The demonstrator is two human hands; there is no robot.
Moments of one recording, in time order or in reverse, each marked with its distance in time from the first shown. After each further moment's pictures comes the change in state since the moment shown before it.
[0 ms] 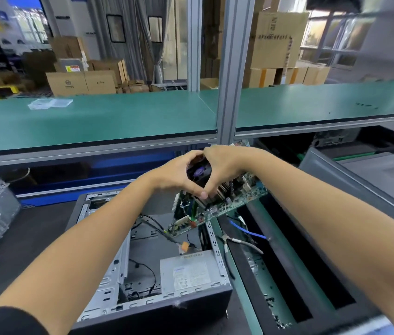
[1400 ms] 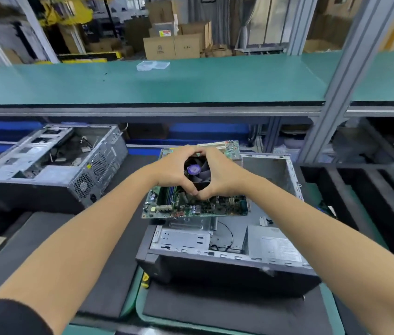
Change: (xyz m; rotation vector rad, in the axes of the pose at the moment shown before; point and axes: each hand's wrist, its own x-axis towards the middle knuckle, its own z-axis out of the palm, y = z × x) left_hand -0.188 -0.095 -0.062 0.191 0.219 -0.285; right_hand 0.090 -0.162 0.133 0.583 0.104 -0.442
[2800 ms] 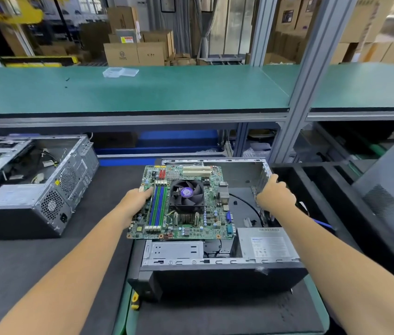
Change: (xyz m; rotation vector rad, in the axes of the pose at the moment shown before) left_hand -0.015 -0.109 0.042 -0.562 0.256 -0.710; right_hand -0.078 0.104 -0.017 -0.474 0.321 1.095
